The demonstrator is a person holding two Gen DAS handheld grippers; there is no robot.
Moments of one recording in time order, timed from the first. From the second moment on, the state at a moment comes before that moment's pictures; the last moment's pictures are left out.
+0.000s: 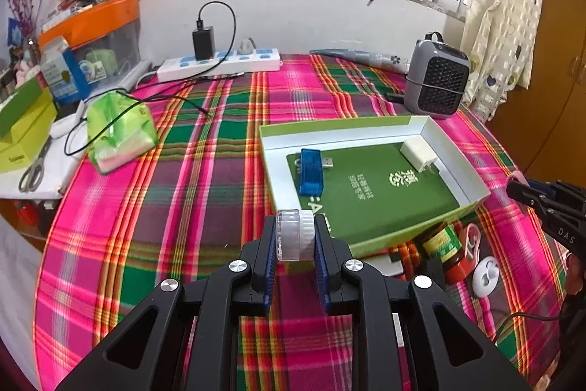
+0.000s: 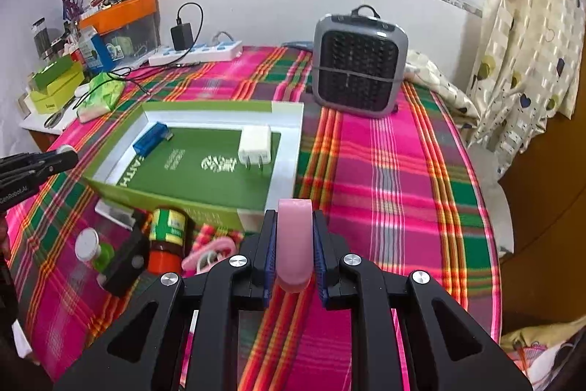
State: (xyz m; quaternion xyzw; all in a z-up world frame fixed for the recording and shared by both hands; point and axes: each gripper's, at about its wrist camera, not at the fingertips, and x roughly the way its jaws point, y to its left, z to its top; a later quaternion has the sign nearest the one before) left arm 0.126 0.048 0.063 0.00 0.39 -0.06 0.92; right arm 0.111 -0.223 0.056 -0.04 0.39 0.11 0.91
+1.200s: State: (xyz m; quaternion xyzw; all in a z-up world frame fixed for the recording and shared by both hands) left arm 0.198 0.020 0.034 -0.01 0.43 -0.08 0.90; right arm 0.229 -0.144 0.029 -0.06 0.44 0.18 0.88
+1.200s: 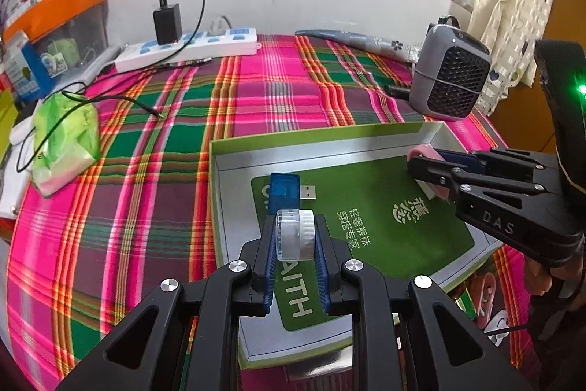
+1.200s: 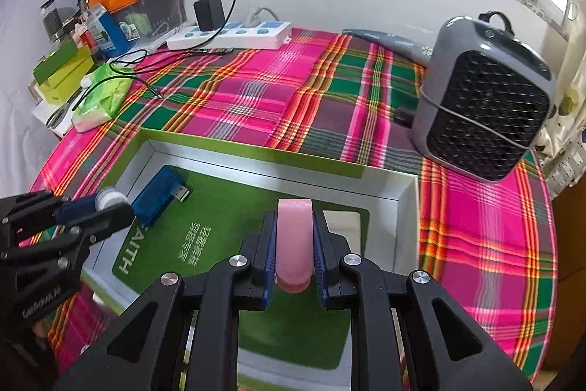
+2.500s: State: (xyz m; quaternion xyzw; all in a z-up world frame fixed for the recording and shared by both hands) left arm 0.203 0.016 0.018 0.00 0.45 -0.09 0.89; right arm 0.249 -0.120 0.009 -0.07 0.46 0.20 0.86
